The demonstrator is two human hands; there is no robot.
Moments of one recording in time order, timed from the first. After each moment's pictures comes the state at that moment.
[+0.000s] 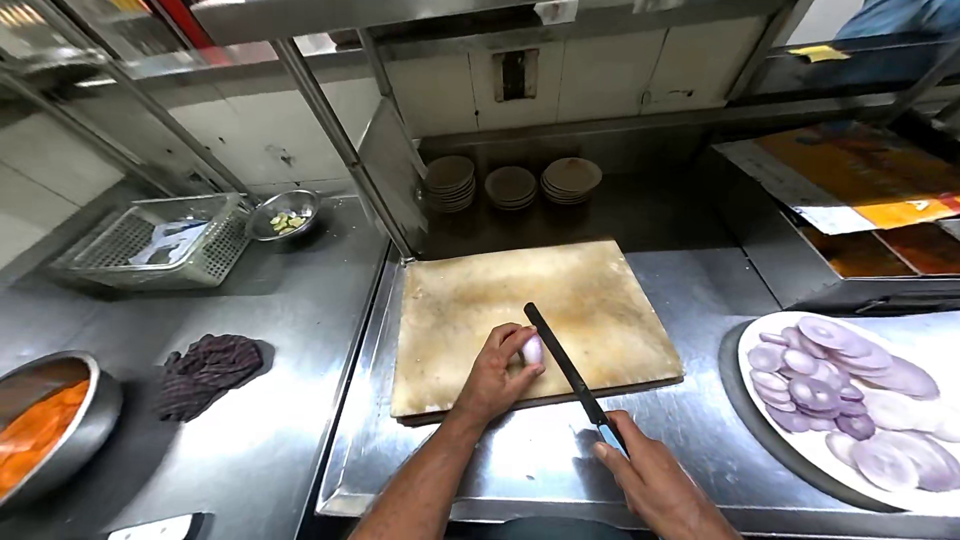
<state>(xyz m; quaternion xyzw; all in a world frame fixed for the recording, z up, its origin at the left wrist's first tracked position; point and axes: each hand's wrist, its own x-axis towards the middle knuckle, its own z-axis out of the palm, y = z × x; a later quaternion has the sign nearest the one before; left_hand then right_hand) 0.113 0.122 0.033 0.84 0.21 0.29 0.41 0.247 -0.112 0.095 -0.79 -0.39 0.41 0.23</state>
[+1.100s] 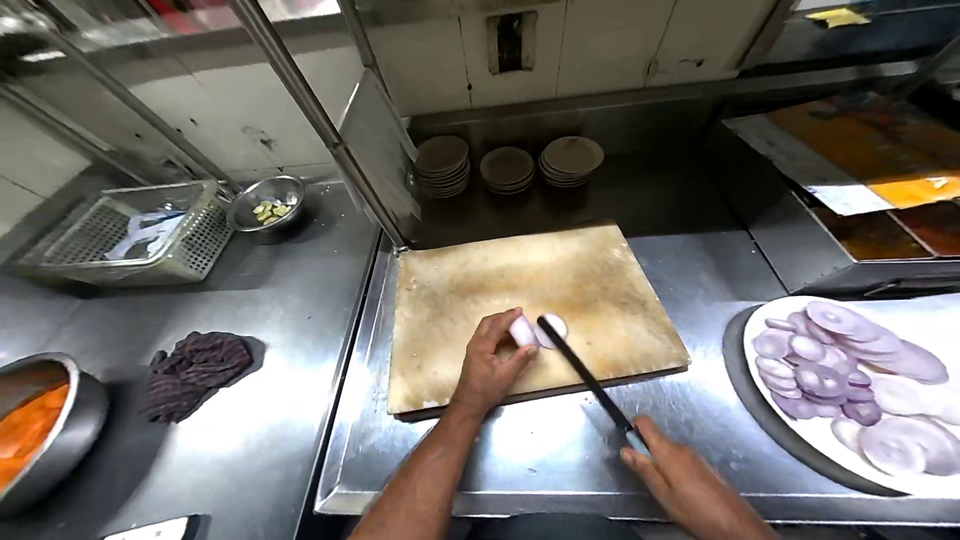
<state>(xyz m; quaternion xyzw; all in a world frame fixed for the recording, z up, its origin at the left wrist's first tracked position) 0.116 0.126 0.036 0.77 0.23 0.35 0.48 0.266 -0.128 0.096 -0.82 -0.40 0.40 0.11</state>
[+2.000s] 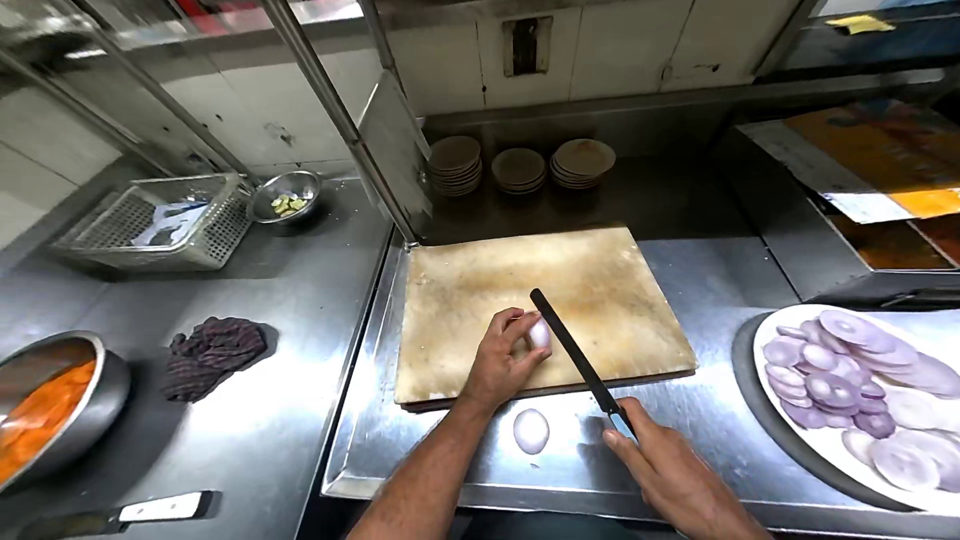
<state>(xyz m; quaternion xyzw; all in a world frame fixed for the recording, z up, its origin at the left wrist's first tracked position) 0.118 0.121 0.032 0.83 0.23 0.34 0.39 0.253 -0.104 0.111 -0.81 -0.40 0.41 0.16</state>
